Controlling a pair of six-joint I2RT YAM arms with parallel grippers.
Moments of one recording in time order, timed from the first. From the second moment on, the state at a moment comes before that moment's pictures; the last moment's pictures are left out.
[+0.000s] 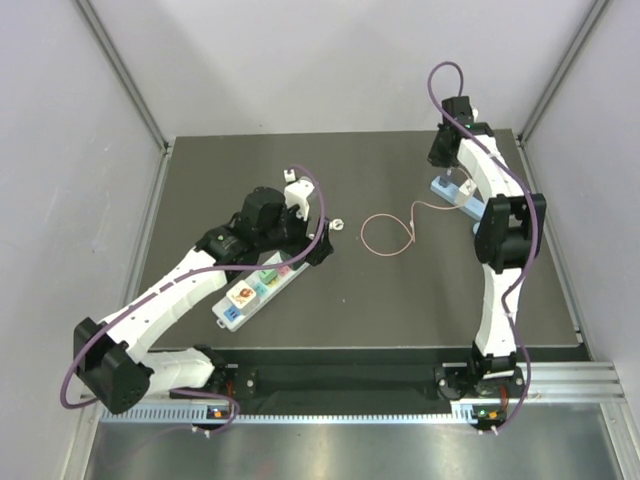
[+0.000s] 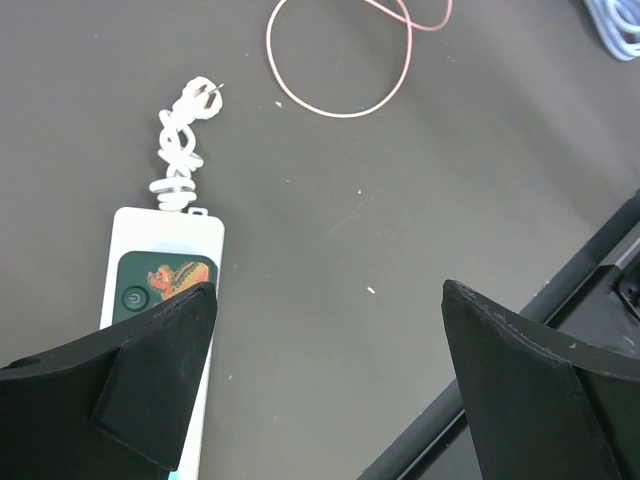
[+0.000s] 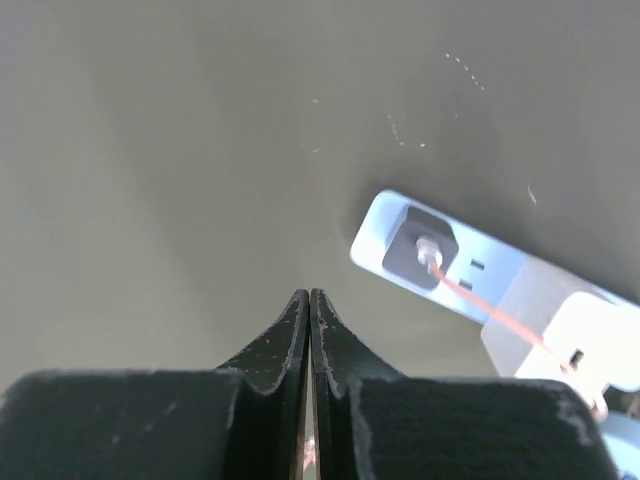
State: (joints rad) left arm -0.66 1.20 1.06 -0.43 0.17 -0.17; right arm 0.11 2.17 2.03 -0.73 0.14 0.45
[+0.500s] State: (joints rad) left arm -0.66 1.27 1.06 -0.43 0.14 -0.16; right arm 0.09 2.33 2.05 -0.68 0.20 0.36
